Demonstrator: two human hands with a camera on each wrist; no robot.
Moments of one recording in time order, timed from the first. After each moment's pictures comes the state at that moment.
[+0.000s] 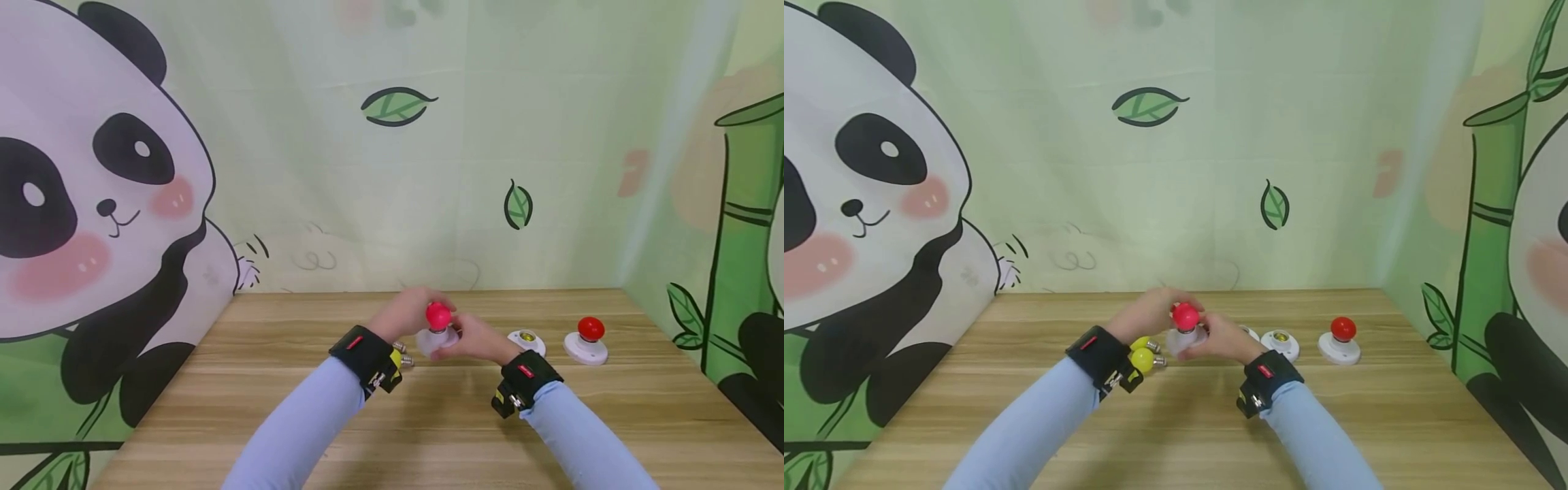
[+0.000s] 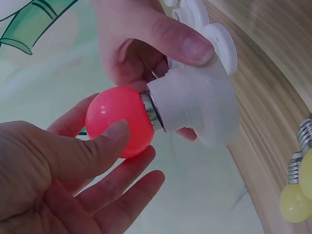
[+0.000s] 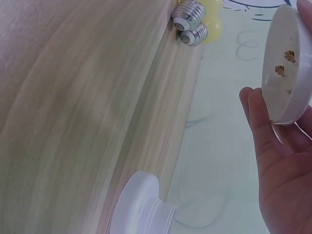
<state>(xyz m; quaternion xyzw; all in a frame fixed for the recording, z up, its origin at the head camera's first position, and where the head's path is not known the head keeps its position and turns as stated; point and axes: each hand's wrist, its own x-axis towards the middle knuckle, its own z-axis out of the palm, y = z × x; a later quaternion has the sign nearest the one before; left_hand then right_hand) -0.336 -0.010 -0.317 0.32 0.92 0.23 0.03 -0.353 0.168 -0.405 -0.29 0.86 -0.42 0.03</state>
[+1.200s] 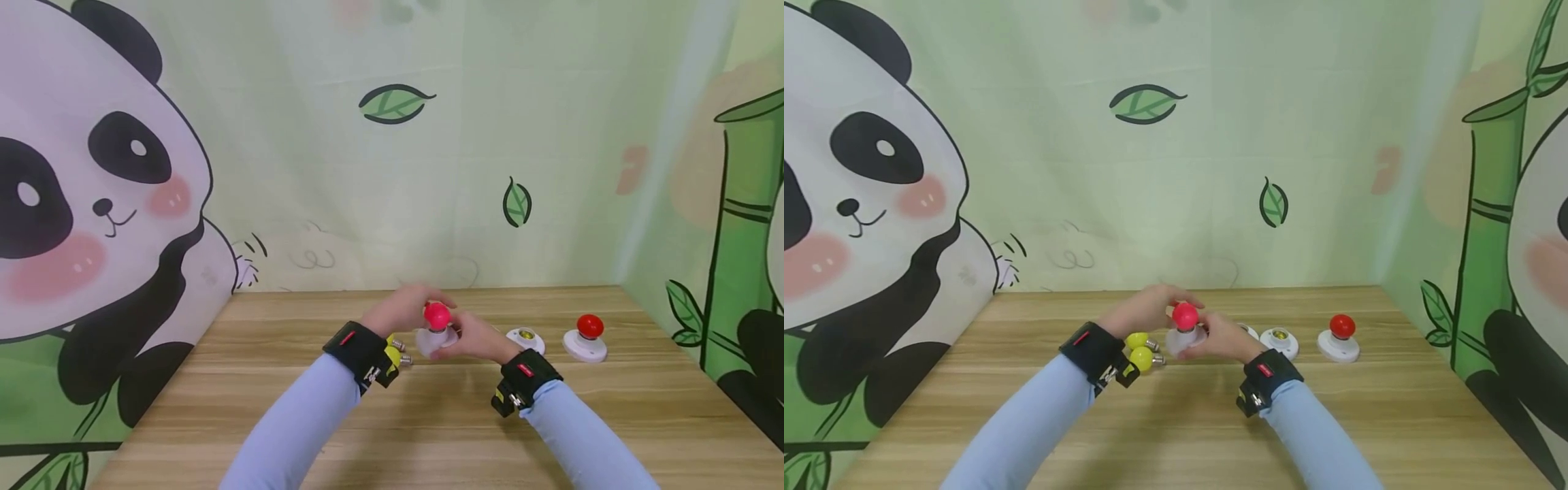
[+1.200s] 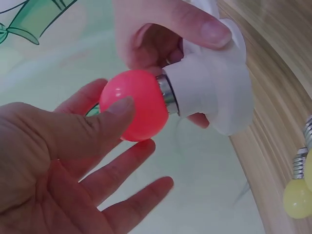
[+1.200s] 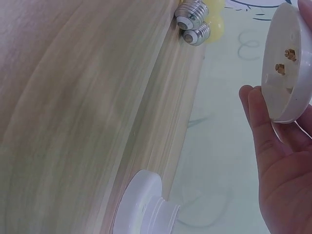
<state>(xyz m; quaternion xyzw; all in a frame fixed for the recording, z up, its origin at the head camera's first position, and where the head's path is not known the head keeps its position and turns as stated) -0.340 -0.015 -0.312 0.35 0.91 0.21 0.06 -0.352 0.169 -0.406 -0.30 0.86 -0.42 0.03</state>
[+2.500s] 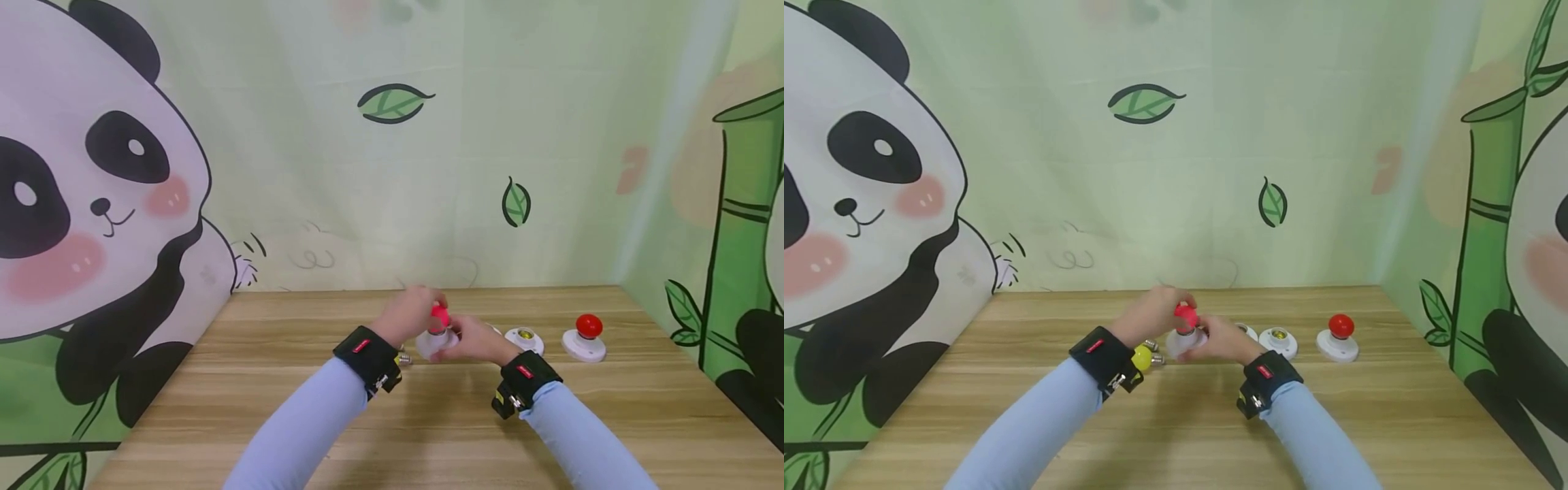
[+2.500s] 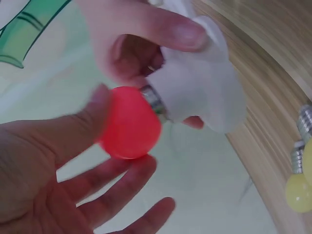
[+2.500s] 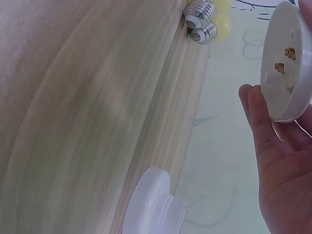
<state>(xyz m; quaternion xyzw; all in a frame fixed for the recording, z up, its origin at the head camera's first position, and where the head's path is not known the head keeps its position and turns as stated) -0.335 0.001 -0.323 0.29 0.94 0.14 -0.03 -0.349 0.173 -0.409 -0.28 0.87 -0.41 0.04</state>
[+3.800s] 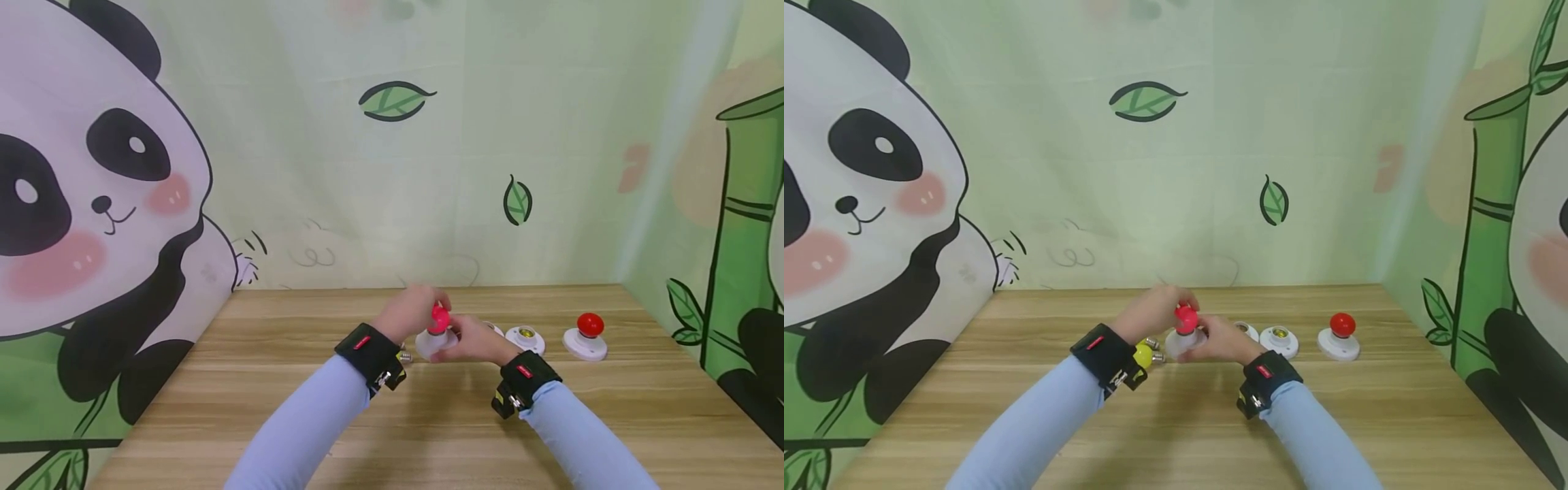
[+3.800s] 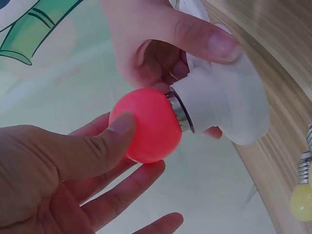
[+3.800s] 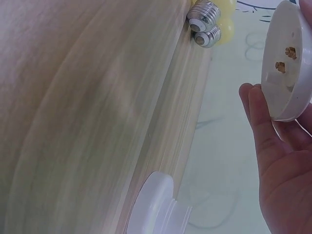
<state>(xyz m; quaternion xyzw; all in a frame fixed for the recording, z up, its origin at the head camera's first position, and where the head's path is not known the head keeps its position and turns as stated) -0.328 0.000 -0.314 0.29 0.94 0.17 0.01 -0.350 0.171 -0.414 -0.29 0.86 -0.41 0.03</state>
